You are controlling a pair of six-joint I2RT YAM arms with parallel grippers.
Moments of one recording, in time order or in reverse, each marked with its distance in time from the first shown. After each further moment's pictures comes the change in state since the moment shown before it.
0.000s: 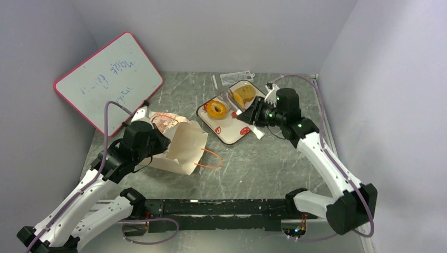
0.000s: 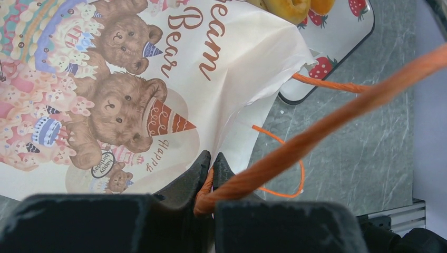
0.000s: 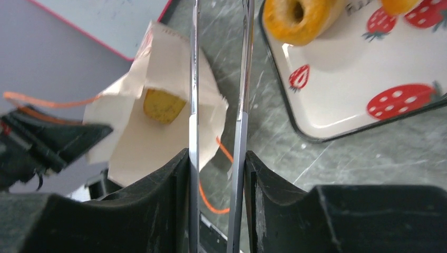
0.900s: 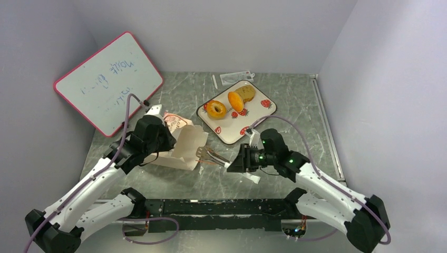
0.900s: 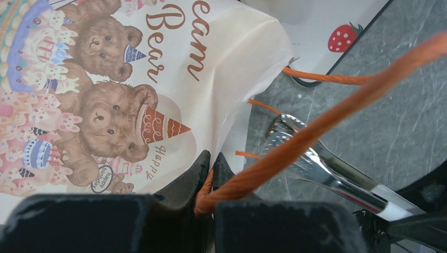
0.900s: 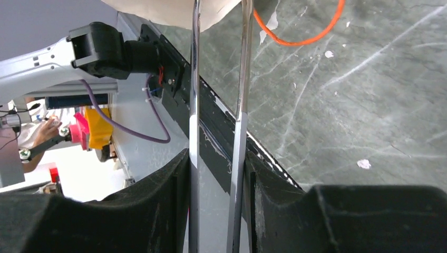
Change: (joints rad) left arm 0.000 0.127 0.000 0.063 0.050 0.150; right arm 0.307 -0.329 -0.494 0.035 -0.148 0.101
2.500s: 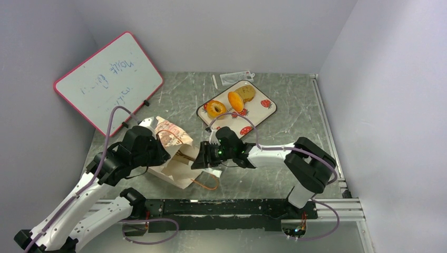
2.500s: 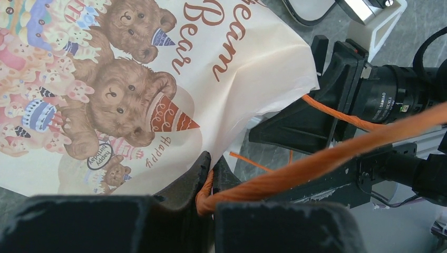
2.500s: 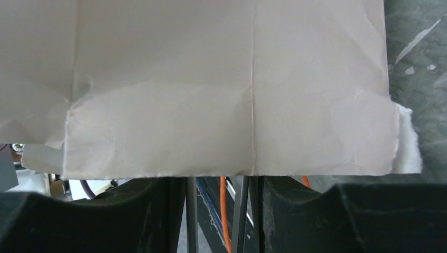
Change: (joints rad) left arm -0.021 -0.154 0.018 -0.272 0.118 -0.077; right arm 0.264 0.784 0.209 0.636 0.091 0.145
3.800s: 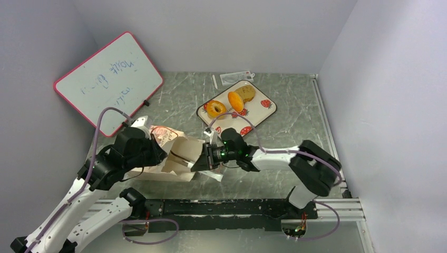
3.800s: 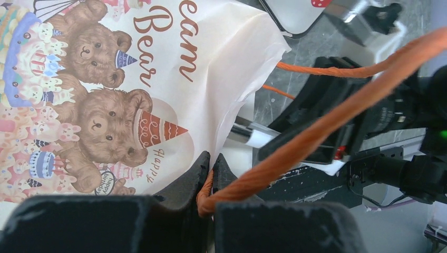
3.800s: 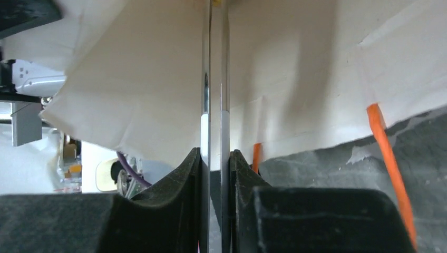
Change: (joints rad) left arm 0.000 -0.050 0.043 -0.032 -0.016 0.004; right arm 0.005 -0.008 -0.060 0.212 -0.135 -0.003
